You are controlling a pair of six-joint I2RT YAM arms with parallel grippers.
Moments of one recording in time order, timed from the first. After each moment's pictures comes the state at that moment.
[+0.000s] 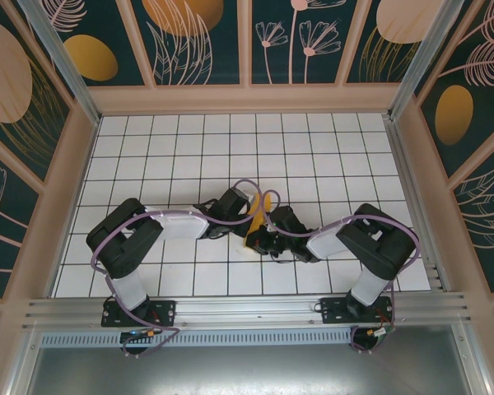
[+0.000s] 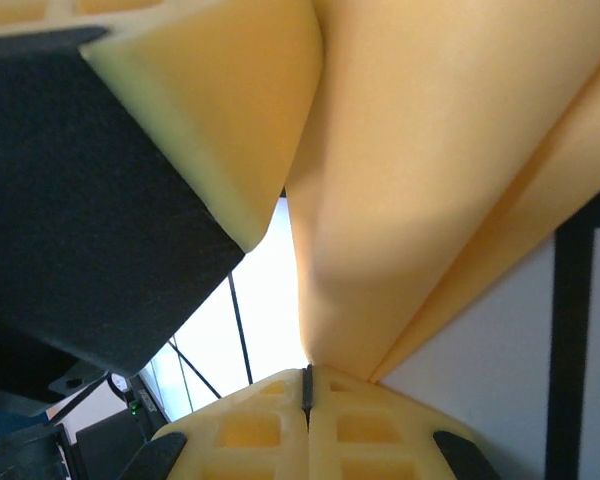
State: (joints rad) left arm -0.82 1.78 0.86 -0.02 0.03 -0.38; right arm 0.84 1.68 0.46 0.54 -0.43 1.20
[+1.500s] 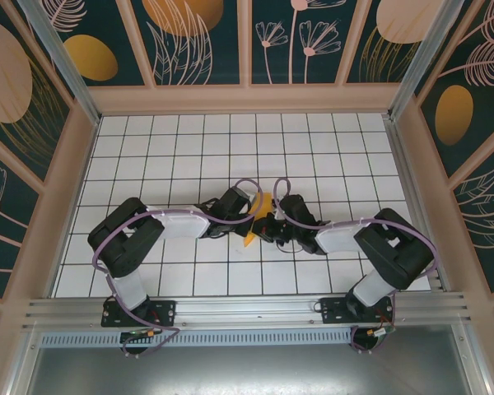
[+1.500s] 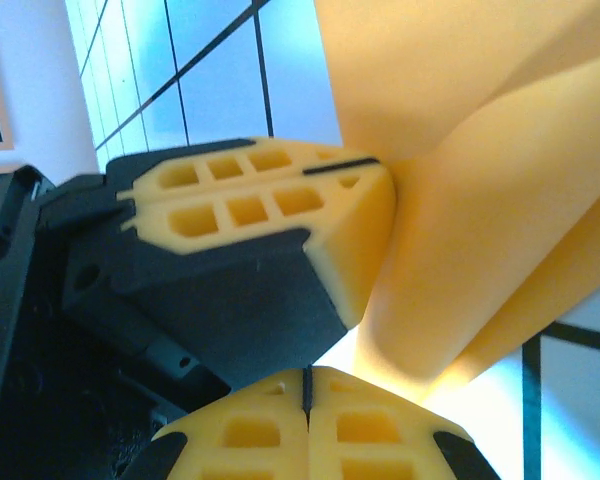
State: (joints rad) left arm -0.82 1.79 0.87 -0.02 0.04 -0.38; right arm 0.73 1.57 0.49 0.45 -0.45 1.15
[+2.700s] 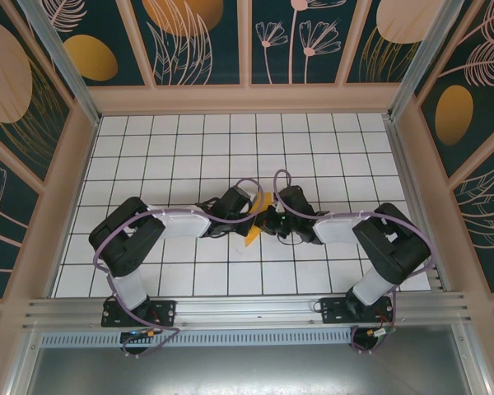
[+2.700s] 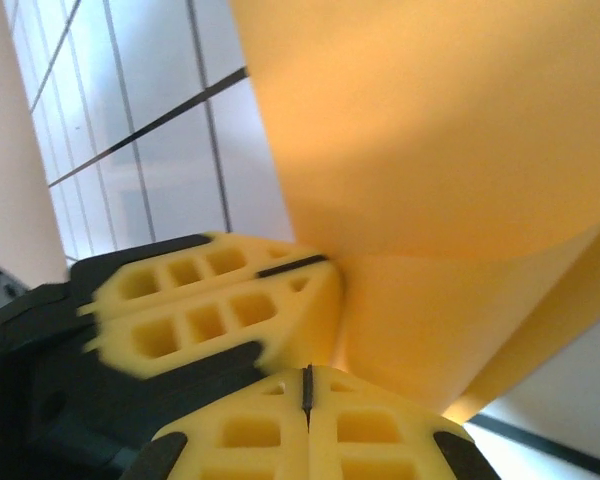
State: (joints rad) left arm -0.82 1.80 0.88 -0.03 0.04 -0.38; right arm 0.67 1.61 0.59 0.27 -0.42 1.07
